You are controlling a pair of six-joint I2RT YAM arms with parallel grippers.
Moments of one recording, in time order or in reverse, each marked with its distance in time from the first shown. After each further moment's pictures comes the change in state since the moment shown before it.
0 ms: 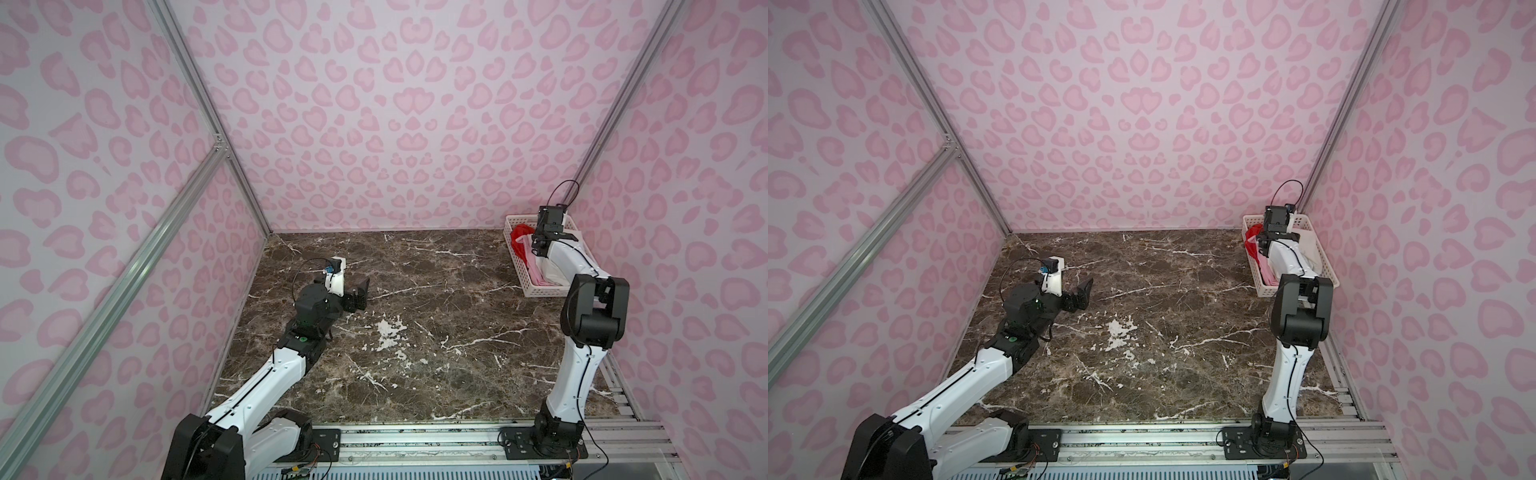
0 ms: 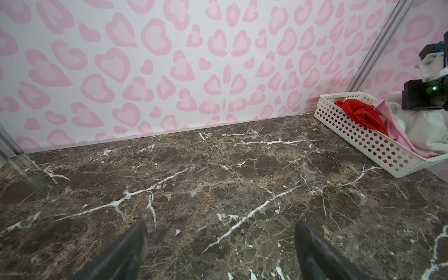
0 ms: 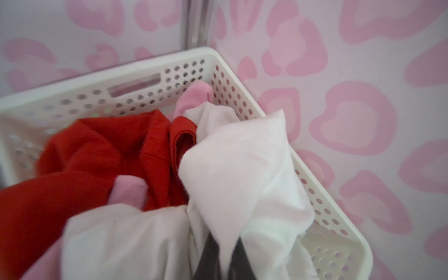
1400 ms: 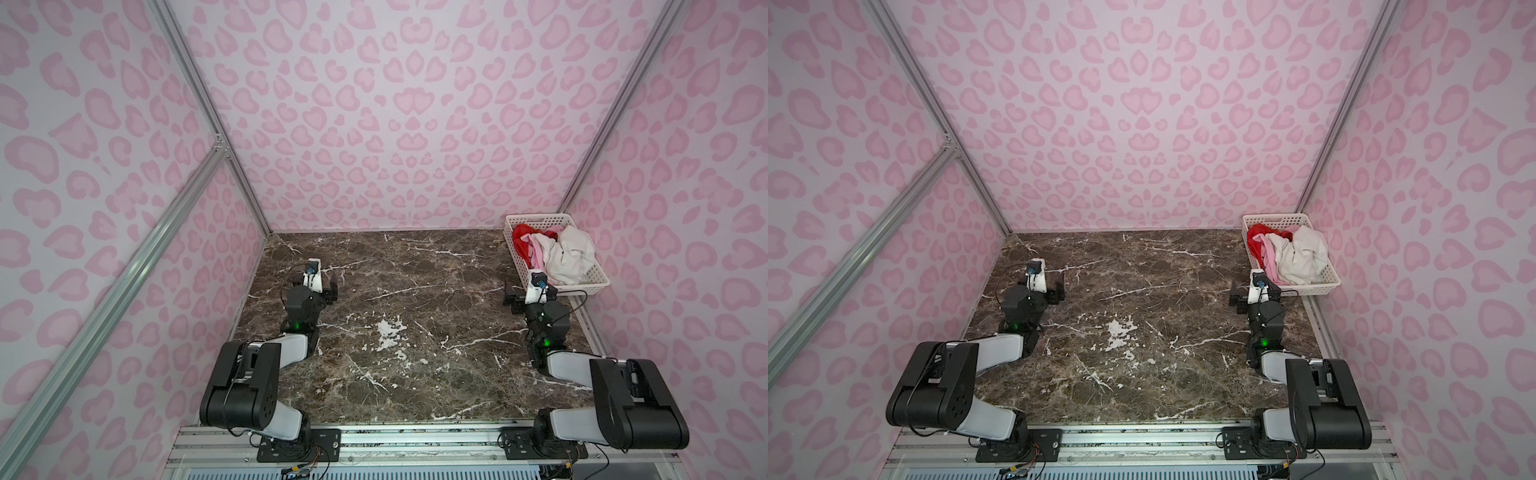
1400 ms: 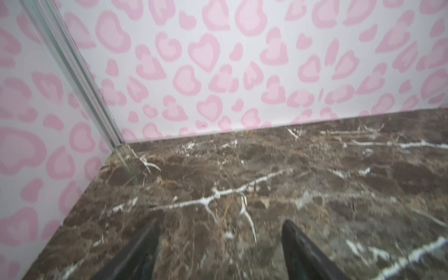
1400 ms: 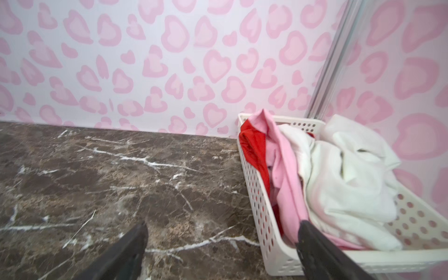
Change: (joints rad) left arm 0.254 0.408 -0.021 0.493 -0.054 0.171; right arm 0.077 -0.704 -1.376 1.303 -0.534 -0.210
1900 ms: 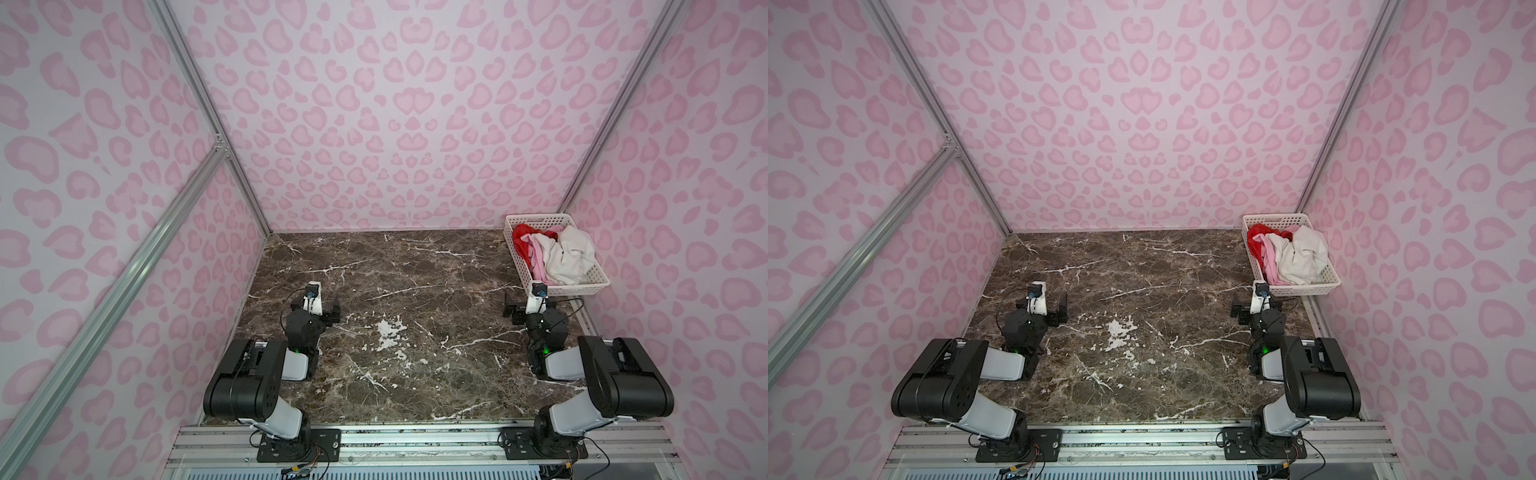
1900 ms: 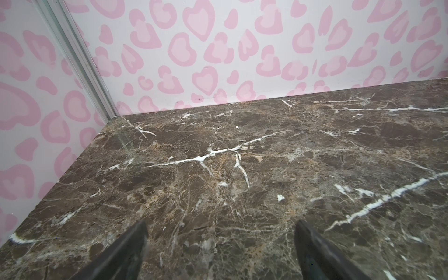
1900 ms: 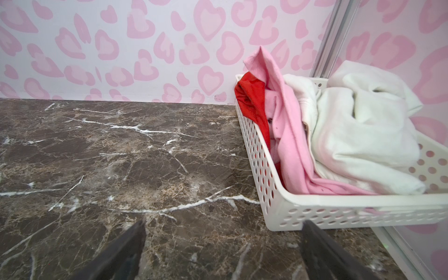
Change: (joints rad) left arm 0.027 0.061 -0.308 0.331 0.031 -0.004; right arm -0.062 0.204 -0.096 0.179 -0.088 0.039
